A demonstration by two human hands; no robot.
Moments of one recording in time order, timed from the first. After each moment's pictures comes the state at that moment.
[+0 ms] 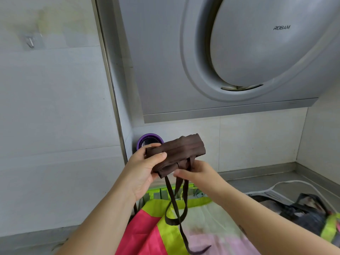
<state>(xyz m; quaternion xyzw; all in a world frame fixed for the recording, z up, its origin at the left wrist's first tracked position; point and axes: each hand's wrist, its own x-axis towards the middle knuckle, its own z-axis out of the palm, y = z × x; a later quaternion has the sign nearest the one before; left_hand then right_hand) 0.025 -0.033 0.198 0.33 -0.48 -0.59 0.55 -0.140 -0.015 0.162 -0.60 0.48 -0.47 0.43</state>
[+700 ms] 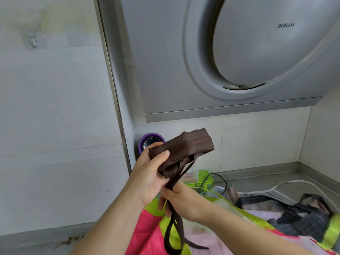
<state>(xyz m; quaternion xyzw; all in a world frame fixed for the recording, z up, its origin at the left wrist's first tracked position) 0.014 -0.020 0.193 0.25 -0.42 -0.67 0.56 -0.090 0.011 0.154 -0.69 0.51 -0.32 0.40</state>
